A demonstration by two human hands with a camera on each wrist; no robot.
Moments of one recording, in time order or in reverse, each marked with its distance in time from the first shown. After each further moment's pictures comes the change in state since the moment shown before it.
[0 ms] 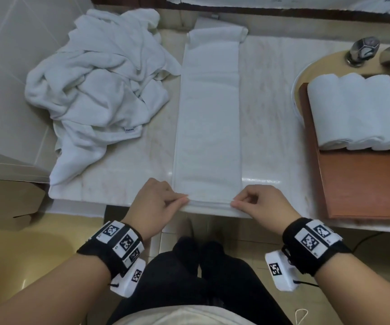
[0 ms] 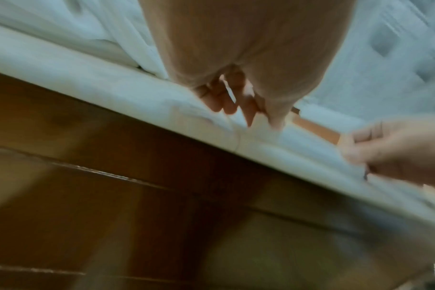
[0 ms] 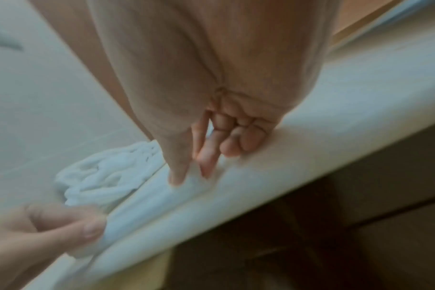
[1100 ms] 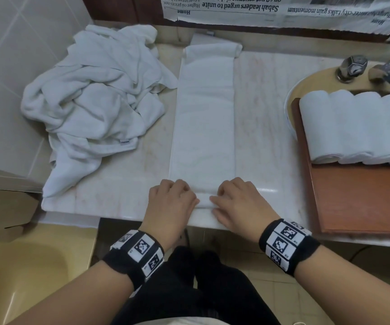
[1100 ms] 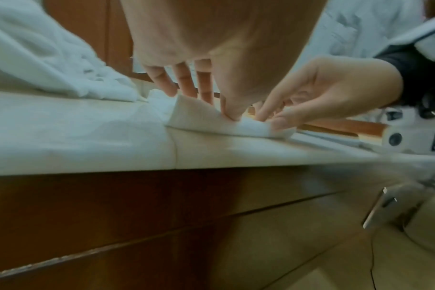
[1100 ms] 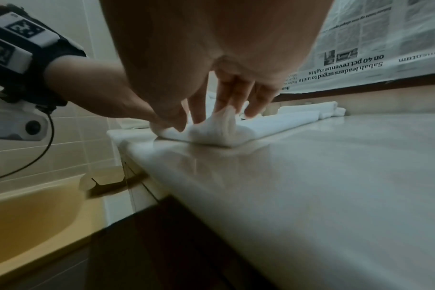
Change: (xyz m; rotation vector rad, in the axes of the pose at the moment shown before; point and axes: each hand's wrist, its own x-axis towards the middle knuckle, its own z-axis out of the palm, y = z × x) left_hand 0.026 0.039 0.026 0.391 0.205 0.143; right_hand 0.025 -0.017 0.006 -0.698 0.153 -0.621
